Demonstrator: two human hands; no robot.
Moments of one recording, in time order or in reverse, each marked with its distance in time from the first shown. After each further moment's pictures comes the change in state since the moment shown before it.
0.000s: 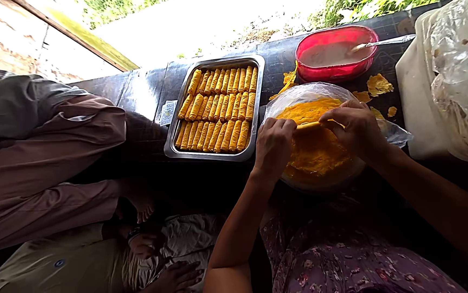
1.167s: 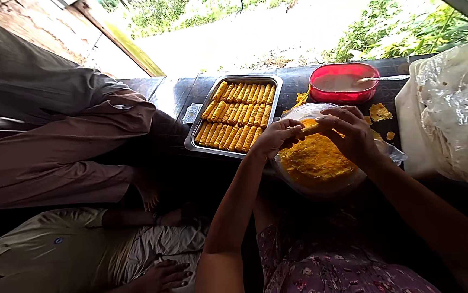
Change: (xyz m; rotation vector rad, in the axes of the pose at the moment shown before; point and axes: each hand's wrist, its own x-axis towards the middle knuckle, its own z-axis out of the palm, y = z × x) left_hand 0.029 -0.019 -0.041 -1.265 -0.393 -0.703; right_hand 0.021 -0.004 0.002 0.048 0.110 -0.217
